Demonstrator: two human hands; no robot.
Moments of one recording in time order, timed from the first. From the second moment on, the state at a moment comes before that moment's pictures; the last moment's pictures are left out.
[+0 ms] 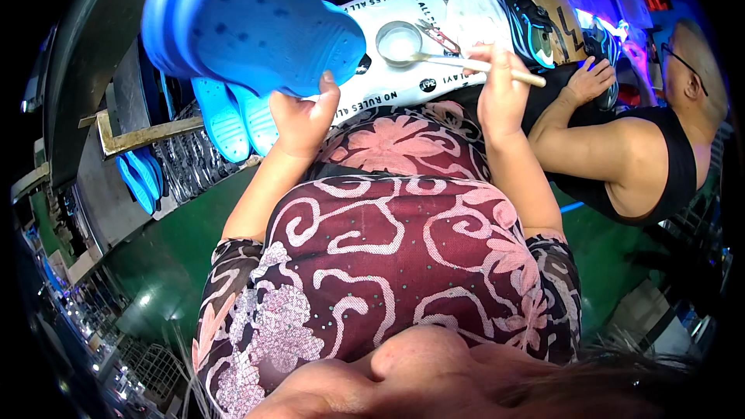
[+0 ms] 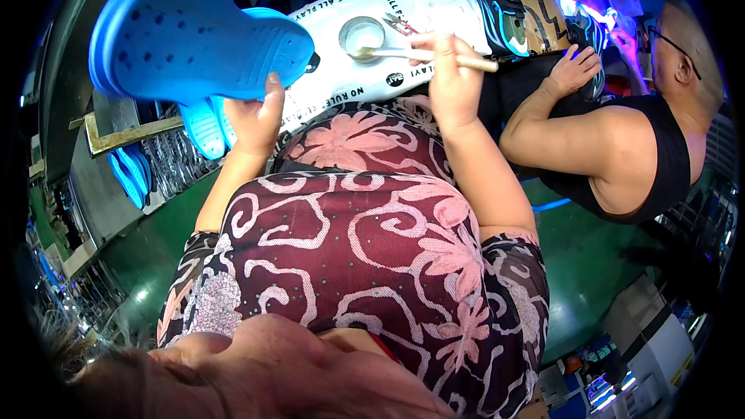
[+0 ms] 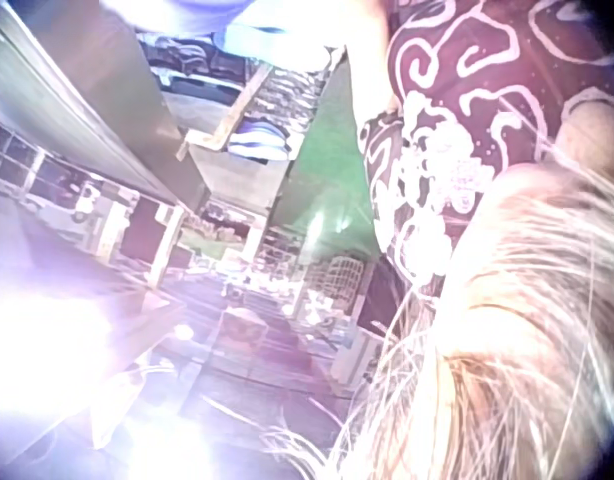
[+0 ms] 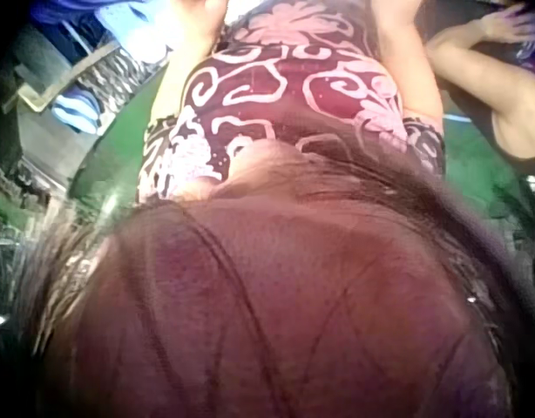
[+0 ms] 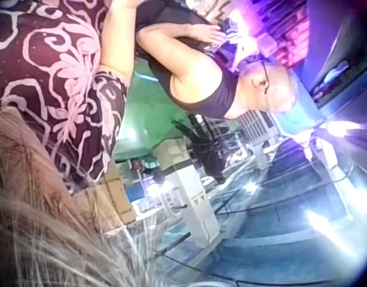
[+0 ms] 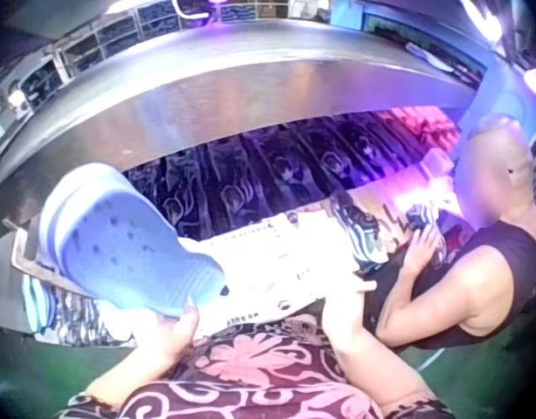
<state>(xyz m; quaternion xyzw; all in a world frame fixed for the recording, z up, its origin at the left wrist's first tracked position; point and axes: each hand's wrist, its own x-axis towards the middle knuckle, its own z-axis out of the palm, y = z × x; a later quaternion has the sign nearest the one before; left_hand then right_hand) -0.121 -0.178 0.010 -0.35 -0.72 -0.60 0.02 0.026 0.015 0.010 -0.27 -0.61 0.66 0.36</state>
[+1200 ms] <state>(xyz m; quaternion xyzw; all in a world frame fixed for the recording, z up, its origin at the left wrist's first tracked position) -0.103 -0.153 0.027 -0.32 -0.74 -0.57 -0.19 0.091 0.088 -0.037 -0.29 -0.29 0.80 0.44</state>
